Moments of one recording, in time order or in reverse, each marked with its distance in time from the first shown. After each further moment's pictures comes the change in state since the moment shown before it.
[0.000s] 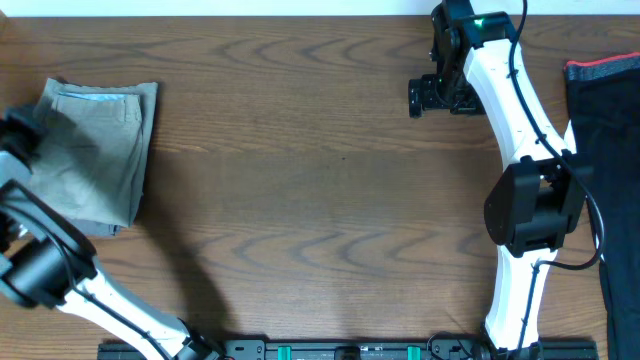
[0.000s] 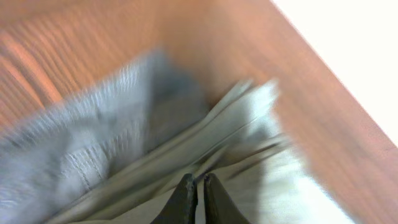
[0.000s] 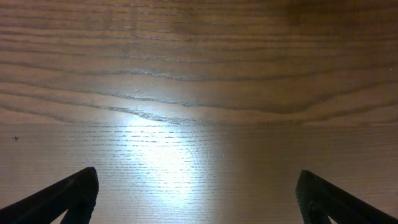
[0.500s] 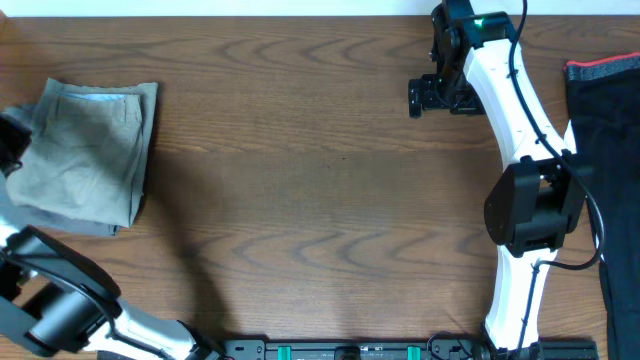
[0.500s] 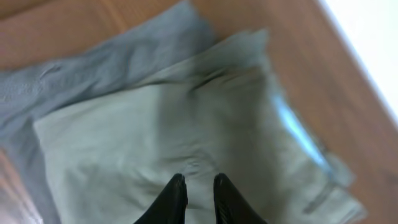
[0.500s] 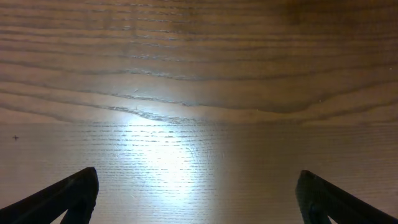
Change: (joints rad) left arm 0.004 -0.269 0.016 -0.525 -0.103 0.006; right arm 0.000 0.000 0.000 -0.002 0.000 0.000
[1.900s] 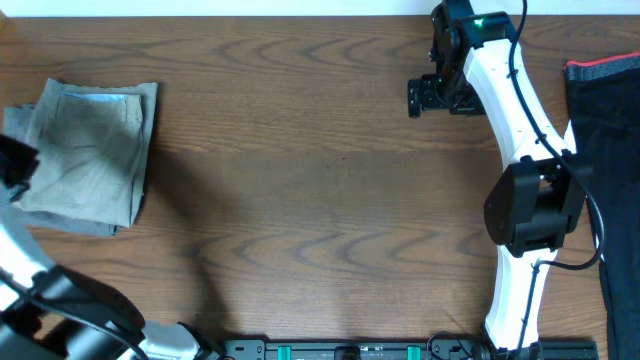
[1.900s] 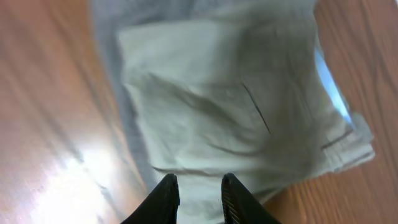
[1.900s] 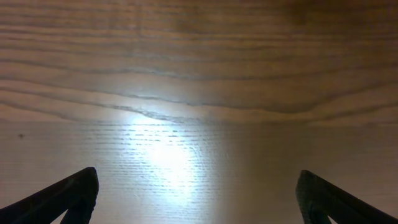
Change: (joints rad) left arm -0.025 -0.192 -0.022 -0.328 -0.132 -0.094; right arm 0.000 0.000 0.000 0.005 -0.024 0.000
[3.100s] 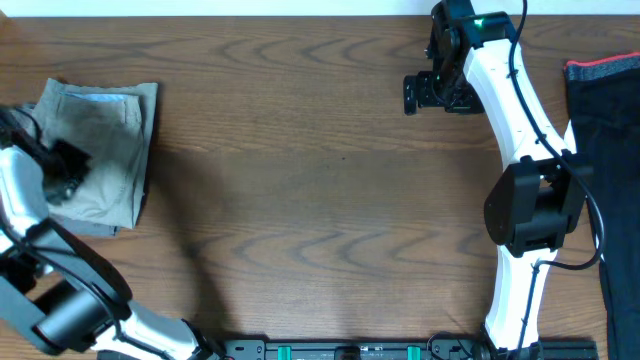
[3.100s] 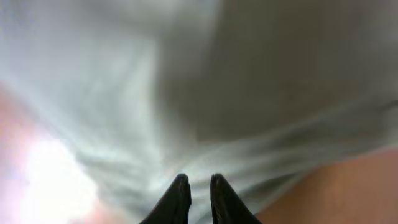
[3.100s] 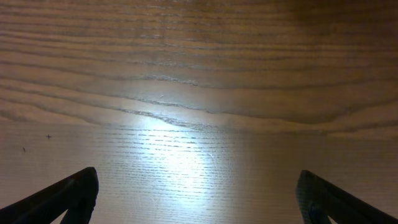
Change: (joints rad) left arm -0.087 0.139 -0.119 0.131 0.098 -0.001; right arm 0.000 0.000 0.000 0.027 -0.056 0.000
